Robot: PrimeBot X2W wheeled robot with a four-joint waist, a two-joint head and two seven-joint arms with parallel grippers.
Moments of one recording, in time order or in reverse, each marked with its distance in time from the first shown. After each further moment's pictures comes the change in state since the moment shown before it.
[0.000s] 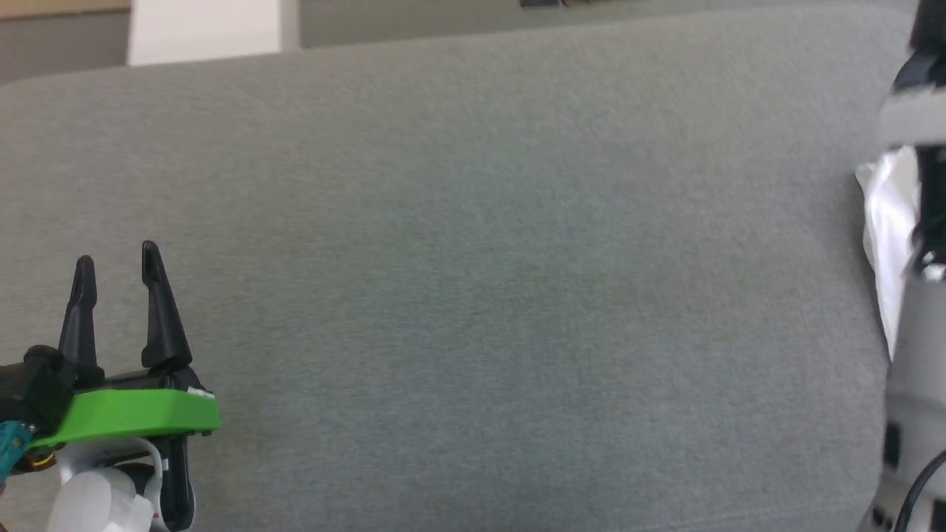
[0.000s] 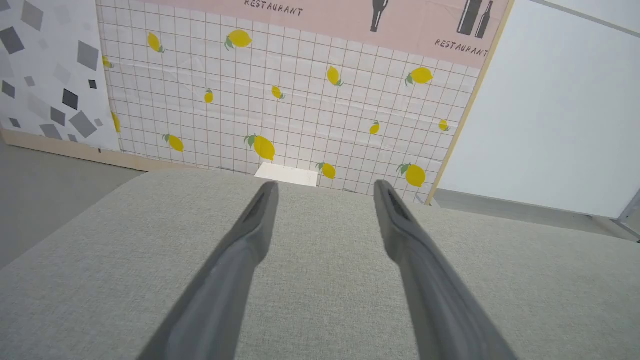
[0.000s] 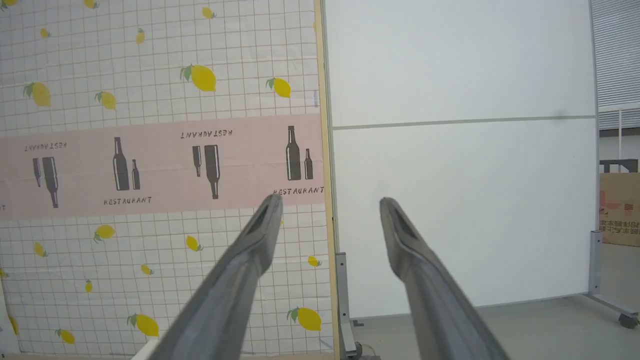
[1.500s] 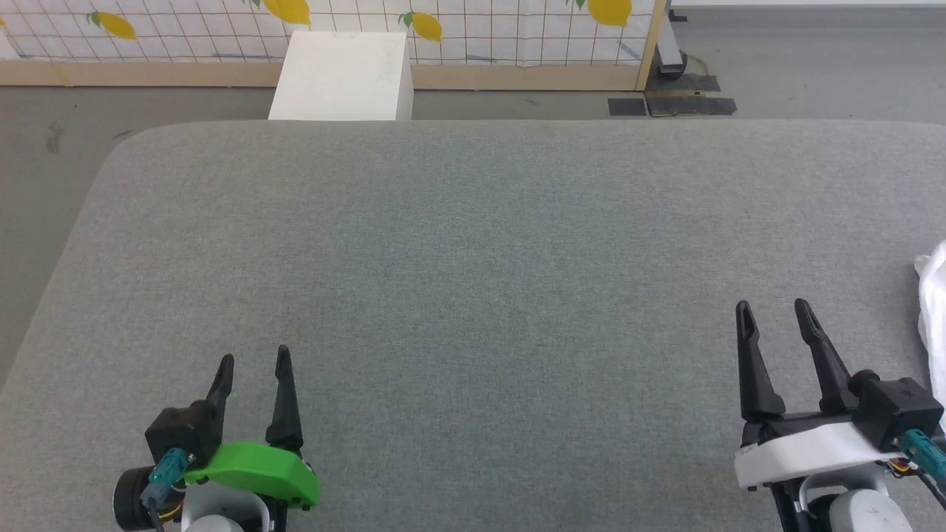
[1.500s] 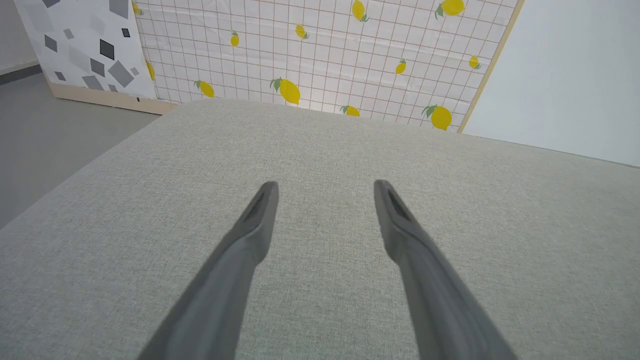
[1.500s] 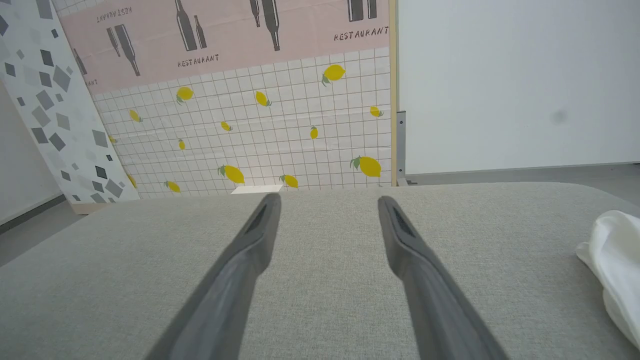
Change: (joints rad) left arm 0.033 -0.069 -0.155 0.327 0.078 0.002 -0.040; right arm 0.678 0.039 0.157 0.037 -0.023 0.000 -0.183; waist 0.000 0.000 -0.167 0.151
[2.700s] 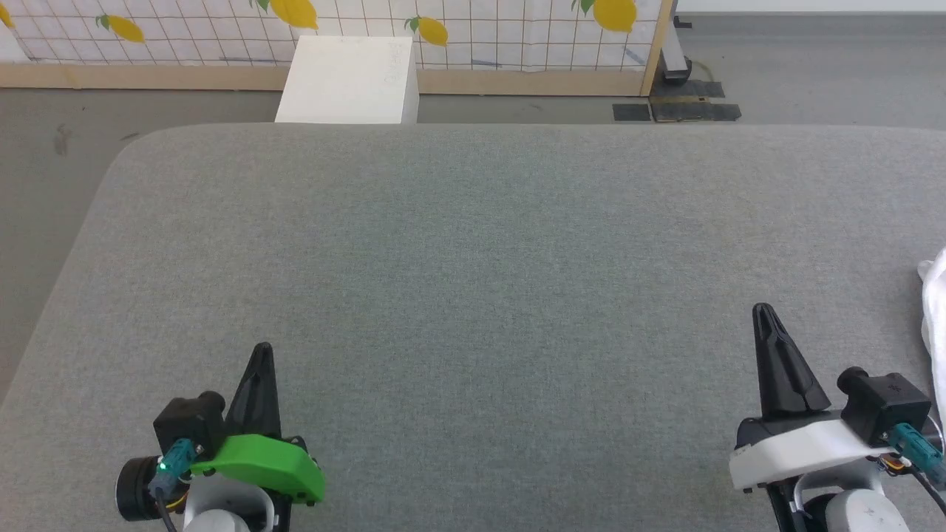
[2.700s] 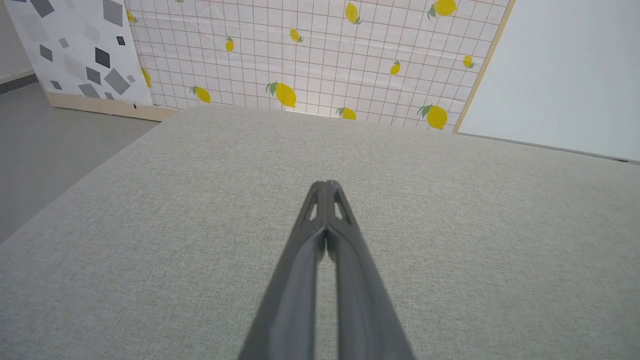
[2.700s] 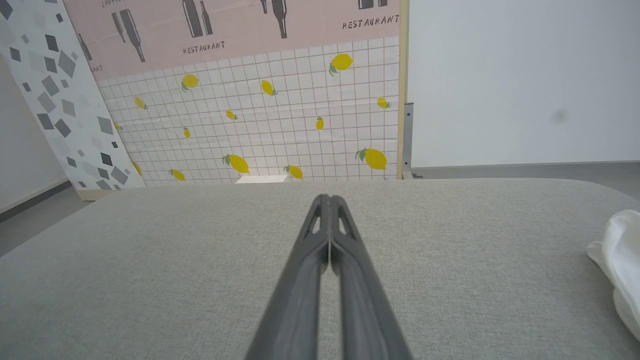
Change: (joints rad) left arm 0.000 -0.011 0.002 -0.035 0.037 -0.009 0.042; right arm 0.001 0.000 0.010 -0.003 -0.014 0.000 0.040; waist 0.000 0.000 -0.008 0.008
